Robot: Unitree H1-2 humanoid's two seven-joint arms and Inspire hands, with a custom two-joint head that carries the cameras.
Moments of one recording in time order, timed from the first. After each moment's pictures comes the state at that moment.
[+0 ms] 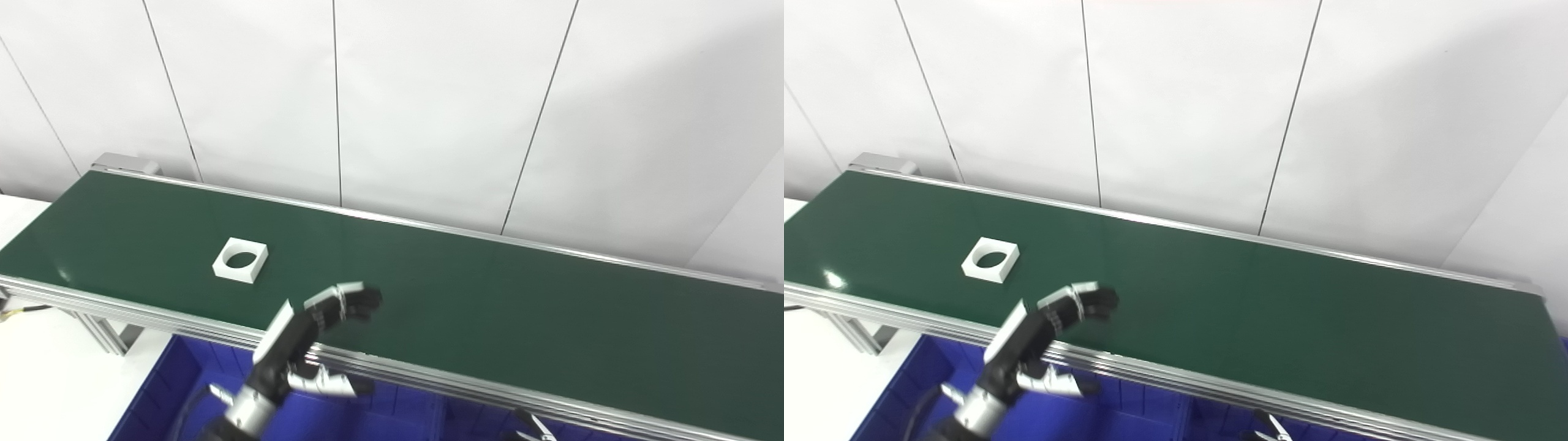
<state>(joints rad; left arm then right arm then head) 0.08 0.16 -0.02 -0.06 0.00 -0.40 -0.23 0.29 -0.11 0.20 0.12 -0.24 -0.39 0.01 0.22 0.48</state>
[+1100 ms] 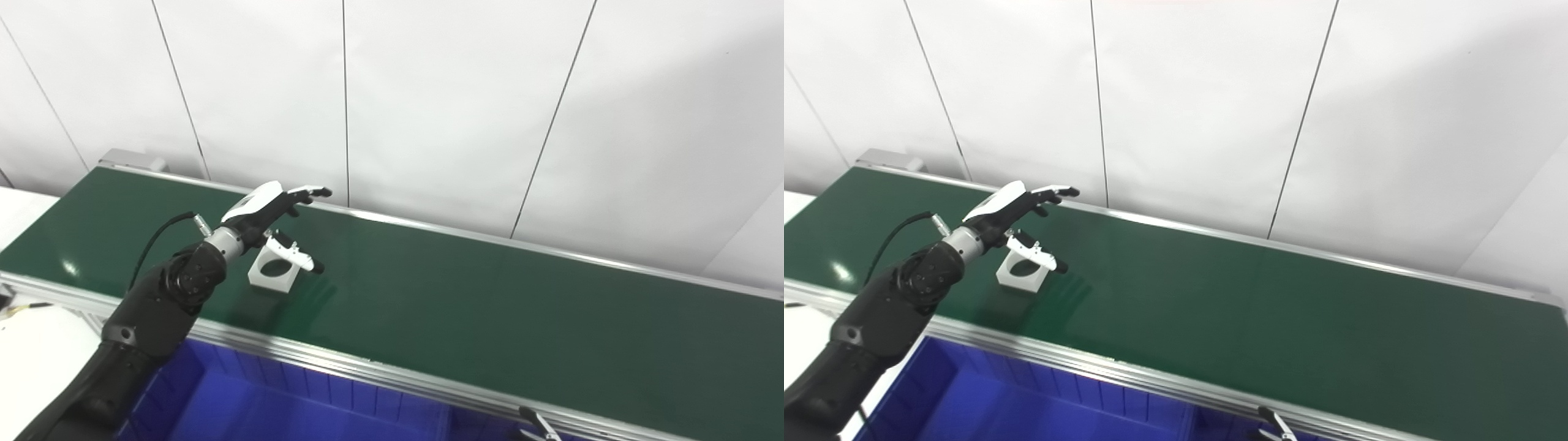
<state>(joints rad) -0.45 0.52 -0.12 0.46 0.47 -0.14 -0.21 0.26 -0.11 0.20 0.15 -0.22 -0.41 0.01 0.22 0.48</state>
